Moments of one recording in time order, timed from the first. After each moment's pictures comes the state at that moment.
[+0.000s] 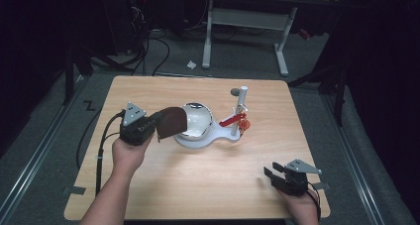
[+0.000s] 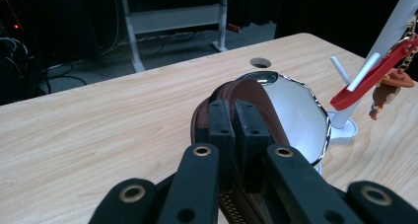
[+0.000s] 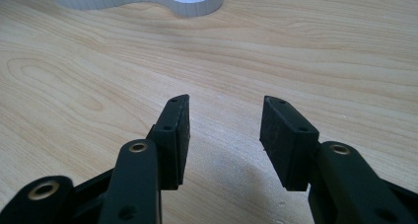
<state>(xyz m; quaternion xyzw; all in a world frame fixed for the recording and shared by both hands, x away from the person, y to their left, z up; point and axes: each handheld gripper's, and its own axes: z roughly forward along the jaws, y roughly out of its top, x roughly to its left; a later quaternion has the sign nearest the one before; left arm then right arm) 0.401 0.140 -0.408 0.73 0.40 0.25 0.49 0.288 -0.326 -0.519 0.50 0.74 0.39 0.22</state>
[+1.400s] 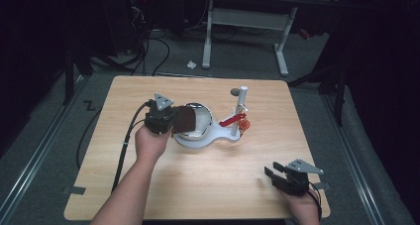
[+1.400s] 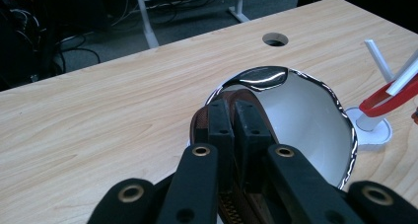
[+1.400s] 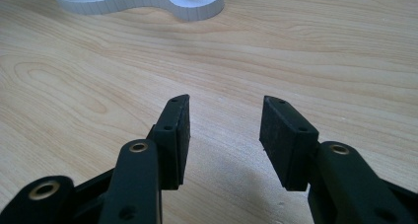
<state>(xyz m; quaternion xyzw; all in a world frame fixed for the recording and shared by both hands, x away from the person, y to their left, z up) 0.438 0.080 -0.413 0.76 0.43 0.25 0.42 0.288 -0.328 -0.517 0.50 0.74 0.40 0.22</state>
